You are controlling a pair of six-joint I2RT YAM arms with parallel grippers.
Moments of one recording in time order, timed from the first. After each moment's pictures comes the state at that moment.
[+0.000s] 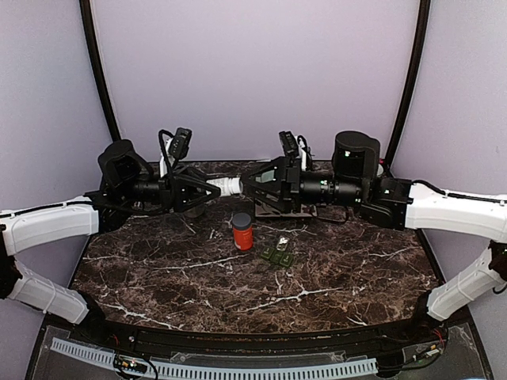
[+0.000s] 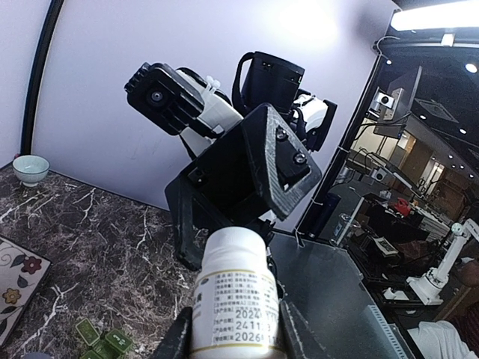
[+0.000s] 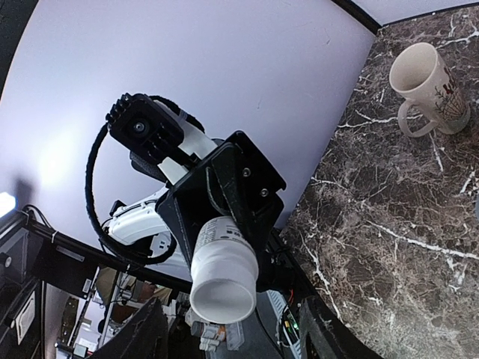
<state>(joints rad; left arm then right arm) -0.62 1.26 0.84 0.53 1.03 -0.47 0.99 1.36 1.09 0.18 -0.40 1.03</state>
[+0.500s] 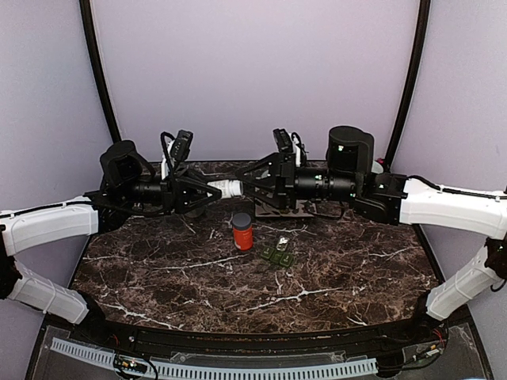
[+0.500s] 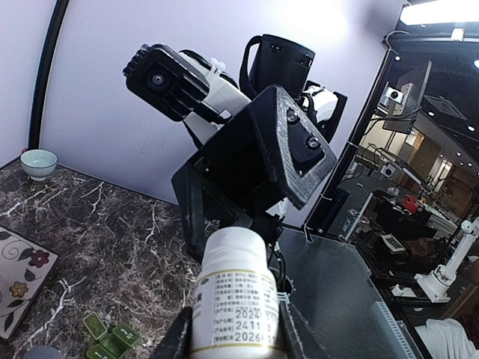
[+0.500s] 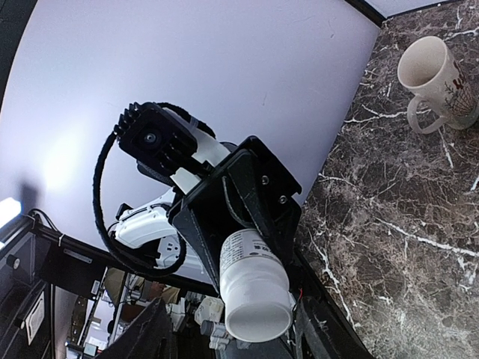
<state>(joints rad) -0.62 1.26 0.84 0.47 1.00 -0.41 0.99 1.40 1.15 0.17 -0.43 1.07</state>
